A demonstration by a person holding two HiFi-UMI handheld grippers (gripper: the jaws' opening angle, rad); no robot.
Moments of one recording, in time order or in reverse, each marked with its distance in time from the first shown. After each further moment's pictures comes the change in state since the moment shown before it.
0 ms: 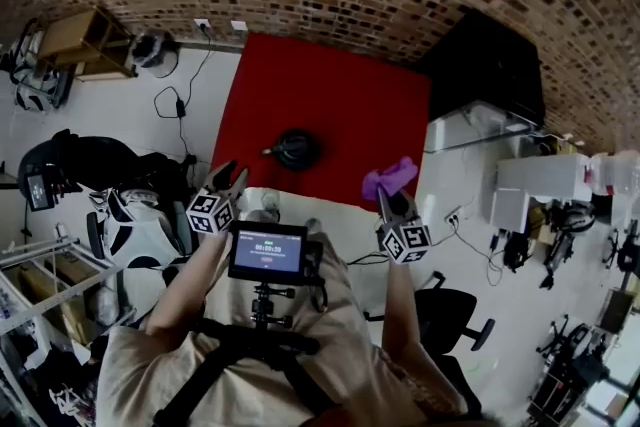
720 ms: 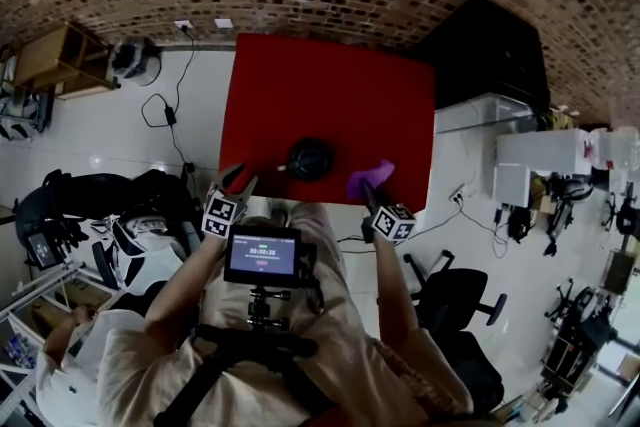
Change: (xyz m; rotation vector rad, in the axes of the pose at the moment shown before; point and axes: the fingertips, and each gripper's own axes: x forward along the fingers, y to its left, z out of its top) left arm 0.051 0.052 -0.028 0.355 0.197 -0.134; right arm 0.100 -0.005 -0.143 0.431 0.199 -0.100
